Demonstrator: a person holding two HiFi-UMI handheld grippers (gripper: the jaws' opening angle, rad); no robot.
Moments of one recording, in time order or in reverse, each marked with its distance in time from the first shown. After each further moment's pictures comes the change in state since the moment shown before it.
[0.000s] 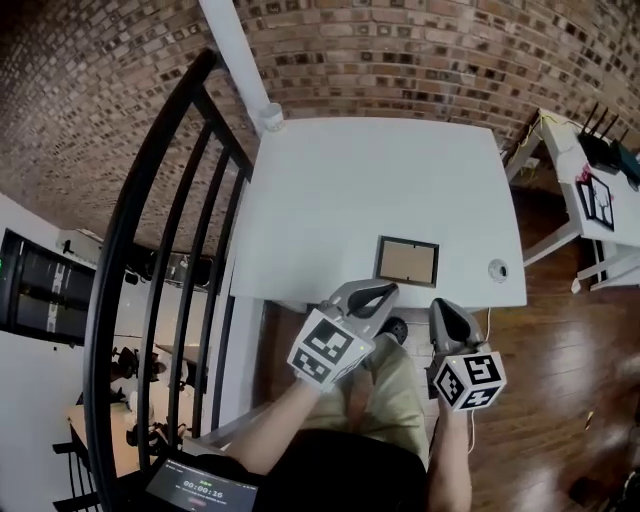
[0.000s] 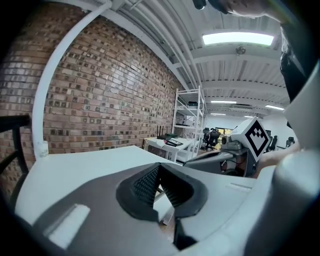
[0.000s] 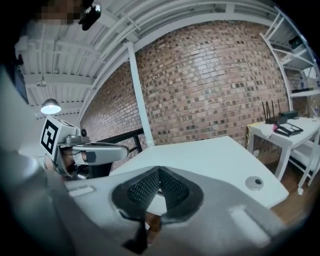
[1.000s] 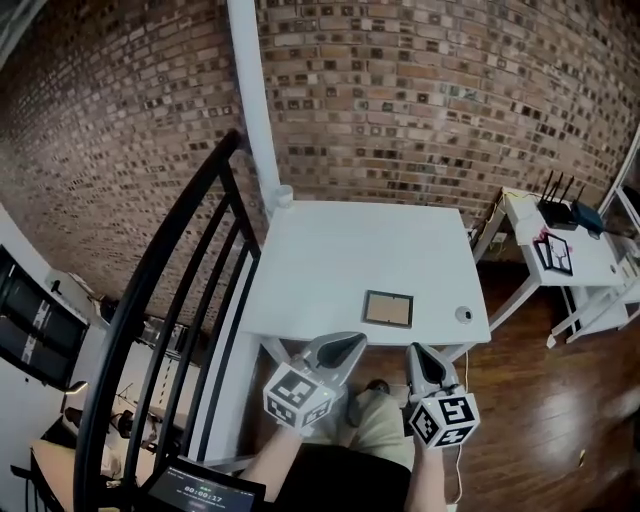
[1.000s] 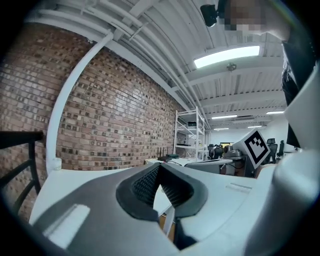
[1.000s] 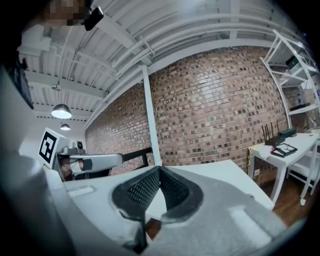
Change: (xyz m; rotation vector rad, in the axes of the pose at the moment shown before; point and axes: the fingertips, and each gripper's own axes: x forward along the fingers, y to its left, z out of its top) left arm -0.124 -0.064 0.064 0.003 -0.248 0.044; right arm -0.098 0.090 0.059 -0.070 -0.219 0.014
